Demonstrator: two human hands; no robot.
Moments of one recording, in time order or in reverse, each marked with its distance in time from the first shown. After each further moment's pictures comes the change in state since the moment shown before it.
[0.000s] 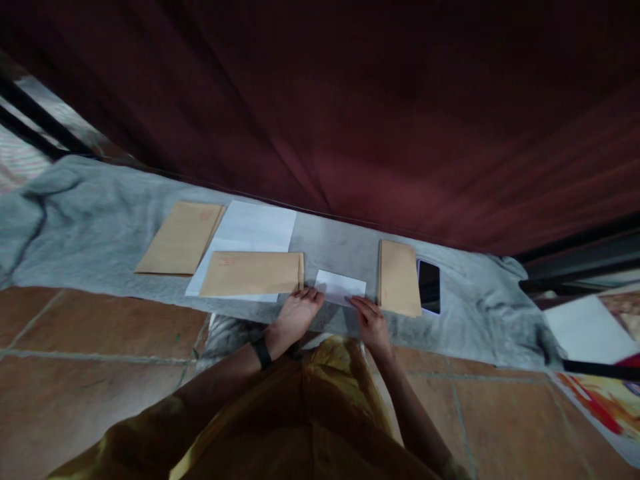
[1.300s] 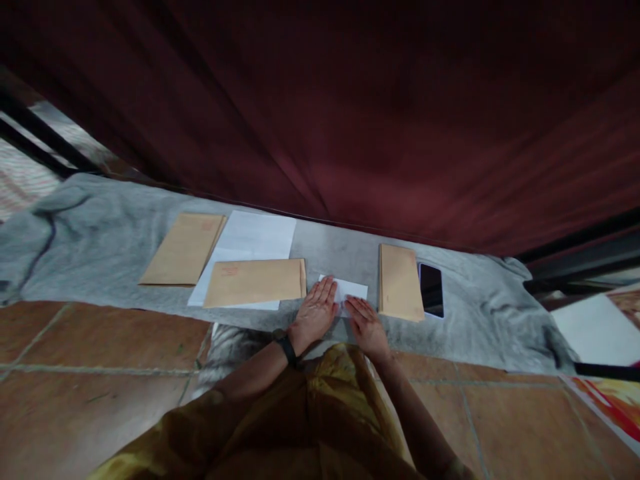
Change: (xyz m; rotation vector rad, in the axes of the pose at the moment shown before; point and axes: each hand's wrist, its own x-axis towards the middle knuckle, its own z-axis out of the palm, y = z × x) left_hand 0.035 0.015 0.056 -0.033 0.299 -0.003; right_hand 0.005 0.004 0.009 -0.372 -0.188 -0.227
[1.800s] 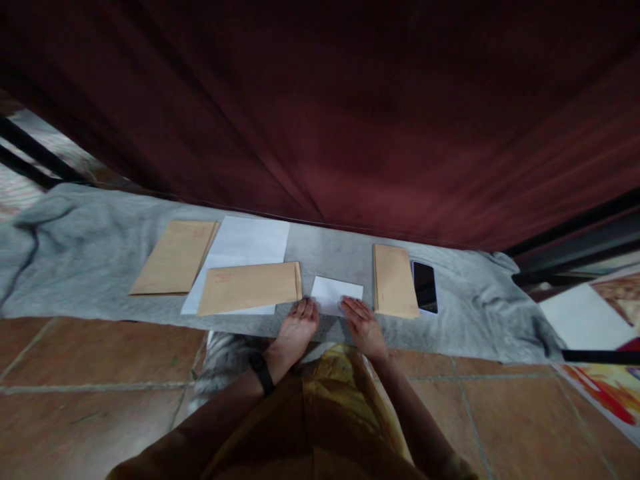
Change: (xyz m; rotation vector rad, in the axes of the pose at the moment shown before) left_hand -0.039 -0.008 -0.037 0.170 -0.181 0.023; right_hand 0.001 0.000 -0.001 0.012 0.003 0.008
